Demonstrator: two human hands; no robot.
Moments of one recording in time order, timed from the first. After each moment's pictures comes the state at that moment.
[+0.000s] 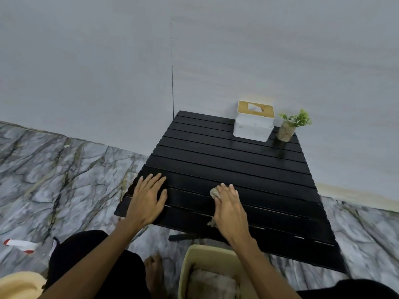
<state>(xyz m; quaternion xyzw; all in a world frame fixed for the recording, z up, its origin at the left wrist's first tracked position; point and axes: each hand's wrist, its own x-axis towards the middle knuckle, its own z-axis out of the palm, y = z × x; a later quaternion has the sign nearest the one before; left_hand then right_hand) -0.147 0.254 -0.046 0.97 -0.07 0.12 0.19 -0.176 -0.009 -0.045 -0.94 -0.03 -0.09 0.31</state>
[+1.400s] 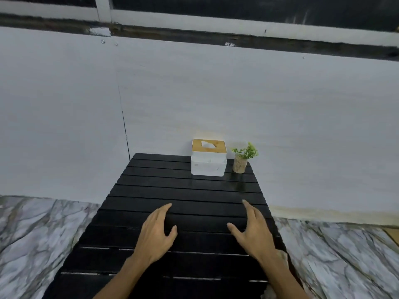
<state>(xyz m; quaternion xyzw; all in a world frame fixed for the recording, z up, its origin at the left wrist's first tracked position) -0.106 0.105 -0.012 0.93 -0.15 0.07 0.34 -0.155 -0.189 -0.009 -0.96 0.12 -0.11 0.24</state>
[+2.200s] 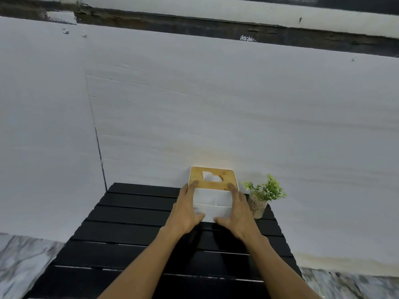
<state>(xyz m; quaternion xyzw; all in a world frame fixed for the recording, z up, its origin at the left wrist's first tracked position) 0.160 -0.019 0.018 0.89 -0.18 0.03 0.41 0.129 -0.212 0.002 -0.94 0.01 -0.14 0.32</state>
